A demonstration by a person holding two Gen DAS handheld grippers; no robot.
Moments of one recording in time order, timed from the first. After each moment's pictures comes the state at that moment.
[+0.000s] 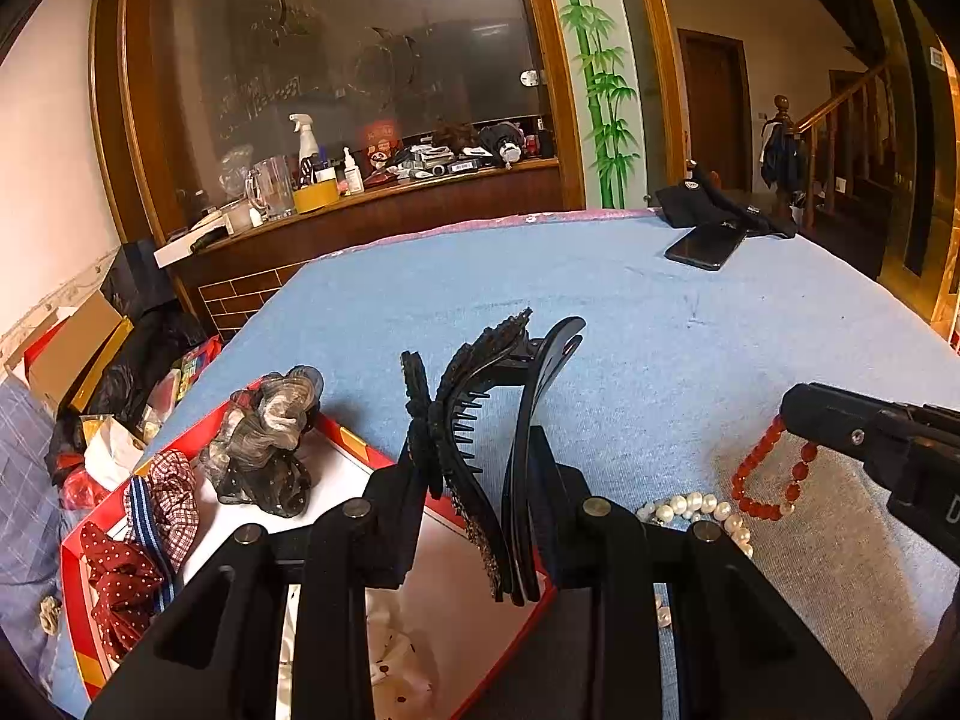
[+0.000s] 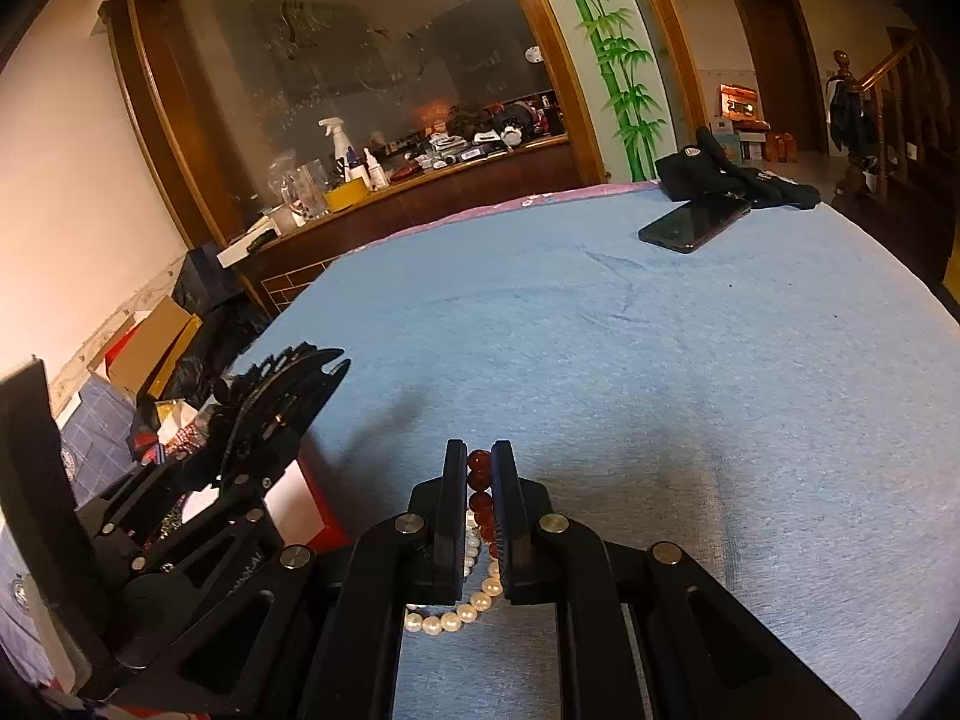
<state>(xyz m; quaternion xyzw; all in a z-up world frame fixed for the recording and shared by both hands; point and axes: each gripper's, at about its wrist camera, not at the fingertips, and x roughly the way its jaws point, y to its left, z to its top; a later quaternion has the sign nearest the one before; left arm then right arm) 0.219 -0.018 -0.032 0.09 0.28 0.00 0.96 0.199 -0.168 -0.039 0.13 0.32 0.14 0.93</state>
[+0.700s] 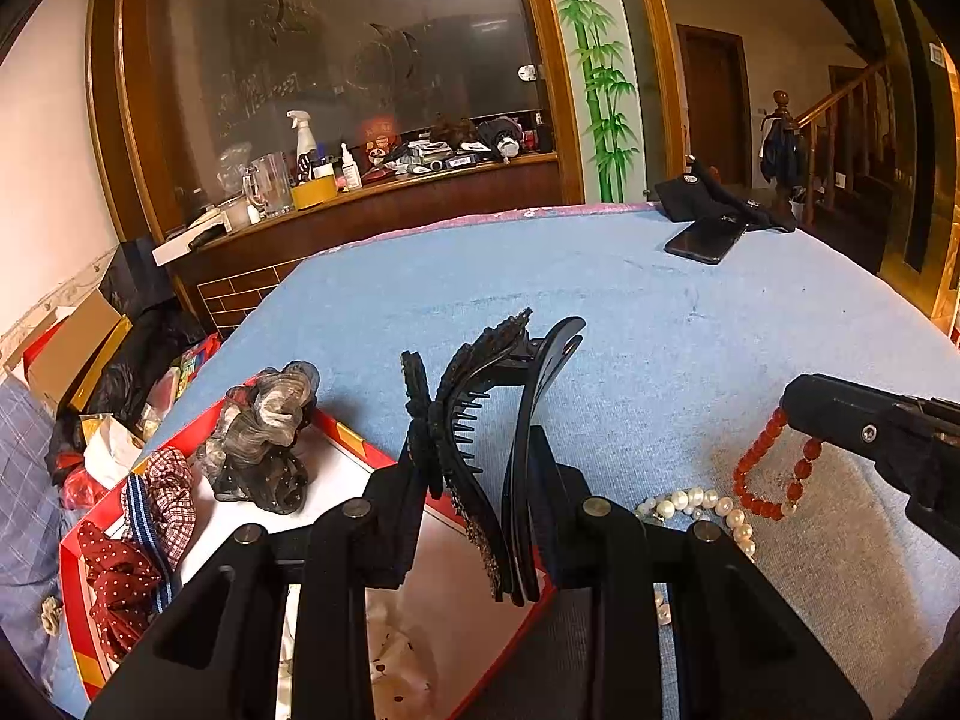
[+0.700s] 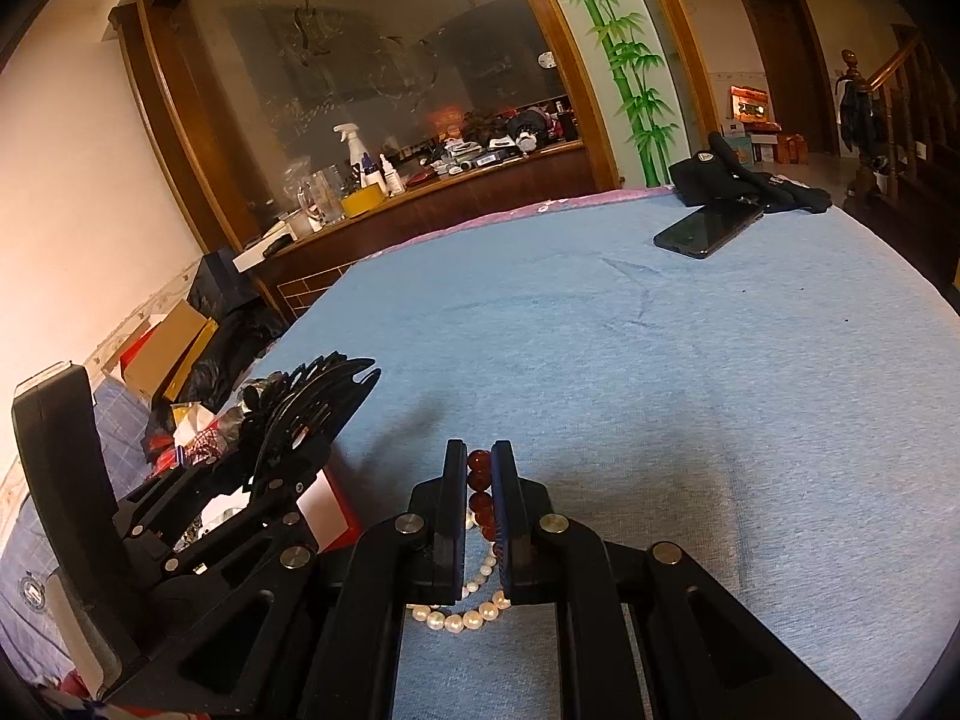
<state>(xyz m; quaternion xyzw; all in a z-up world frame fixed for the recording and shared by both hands) 0.218 -0.017 -0.035 0.09 0.28 0.00 0.96 0.196 -0.166 -0.034 0.14 0.32 0.15 0.93</state>
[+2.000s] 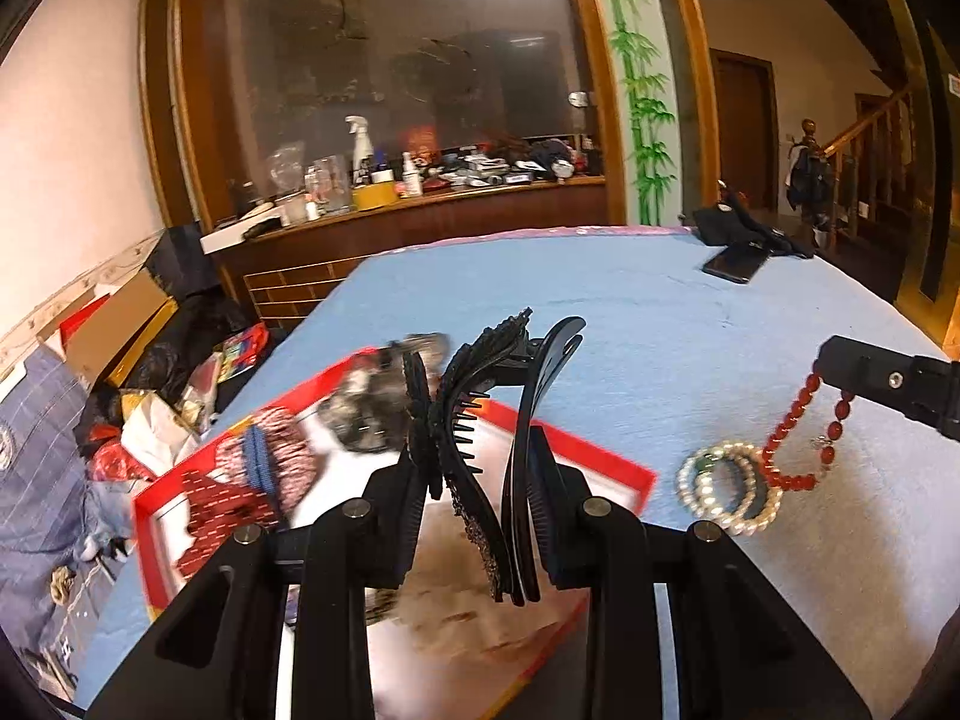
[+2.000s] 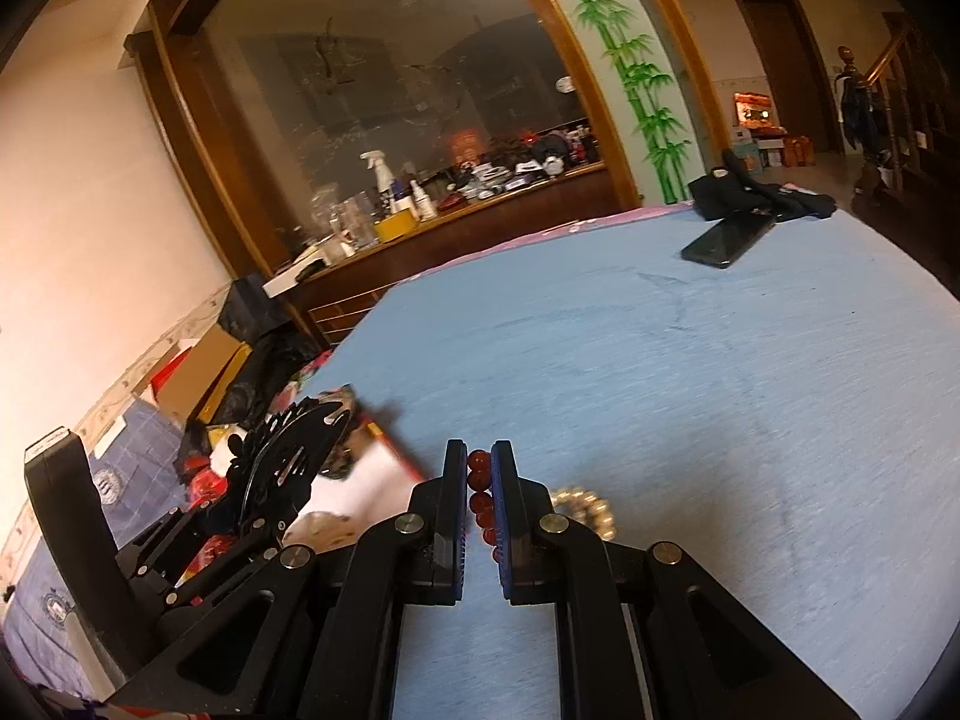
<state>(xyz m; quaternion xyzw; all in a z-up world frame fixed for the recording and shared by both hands) 0.151 0.047 -0.011 0.06 0.26 0.04 0.96 0.157 -0.141 -0.009 0.17 0.29 0.17 0.93</state>
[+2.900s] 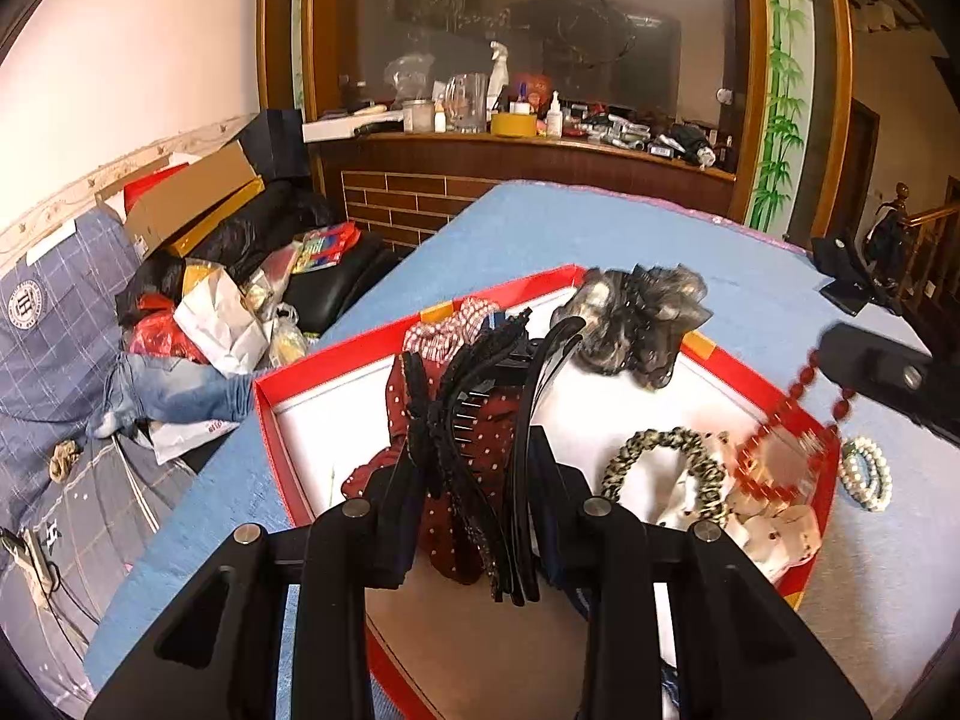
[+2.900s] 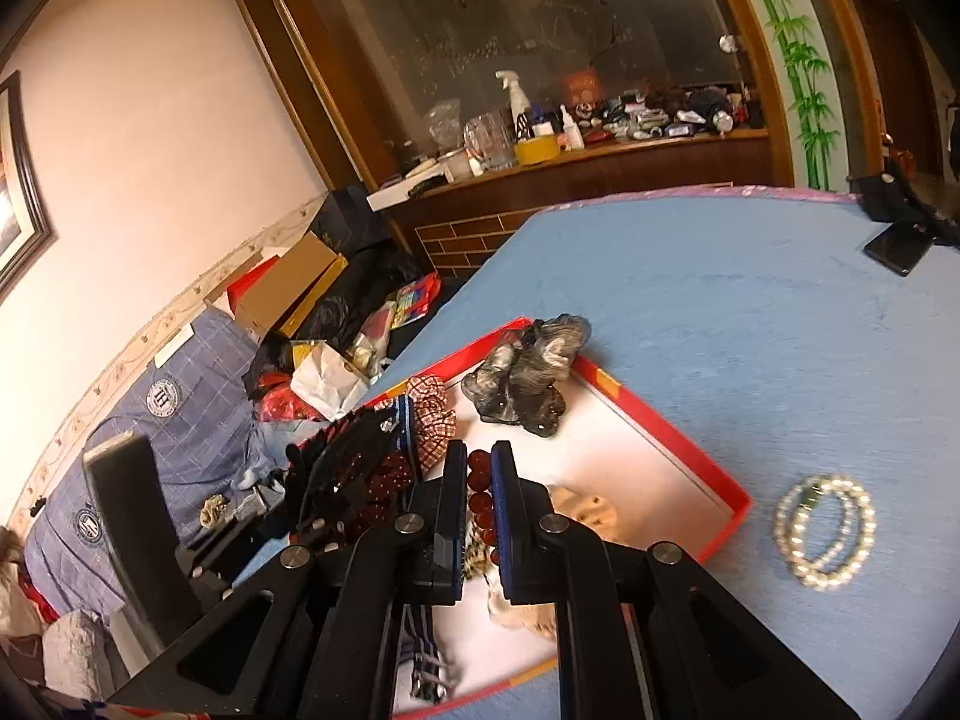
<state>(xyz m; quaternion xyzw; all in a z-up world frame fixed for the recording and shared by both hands) 0.138 0.187 -0.036 -0.05 0.32 0.12 0.94 0.174 0.016 -0.007 0.11 0.33 0.28 0.89</state>
